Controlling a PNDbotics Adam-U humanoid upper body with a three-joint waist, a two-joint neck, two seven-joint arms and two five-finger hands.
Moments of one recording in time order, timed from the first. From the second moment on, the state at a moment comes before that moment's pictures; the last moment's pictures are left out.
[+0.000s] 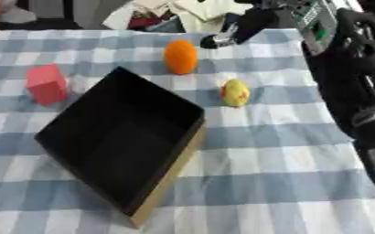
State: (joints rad) left arm -0.32 0.45 0.10 -1.98 -0.28 -0.45 0.52; right arm -1.33 -0.35 0.15 -0.87 0.94 -0.59 0.57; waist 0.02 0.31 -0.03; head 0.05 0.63
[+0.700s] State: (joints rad) left arm -0.31 0.45 0.10 -1.98 -0.29 -0.45 0.52; right arm -1.31 -0.37 0.15 -0.85 0.97 -0.50 0.66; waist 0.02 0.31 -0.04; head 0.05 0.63
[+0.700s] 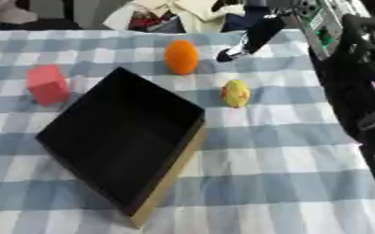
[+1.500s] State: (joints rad) left arm -0.31 0.46 0.10 -1.98 -0.29 -0.45 0.52; right arm -1.24 -0.39 0.19 -0.76 0.95 -0.48 0.68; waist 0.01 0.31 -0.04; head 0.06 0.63
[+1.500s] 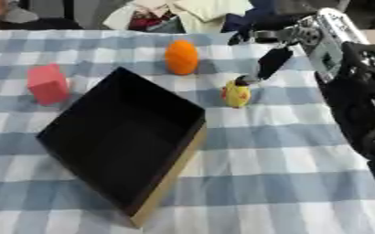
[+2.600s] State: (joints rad) left arm -0.31 0.46 0.10 -1.98 -0.29 -0.45 0.51; right arm -1.17 -0.39 0.22 -0.76 0.95 -0.52 0.64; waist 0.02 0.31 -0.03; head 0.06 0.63
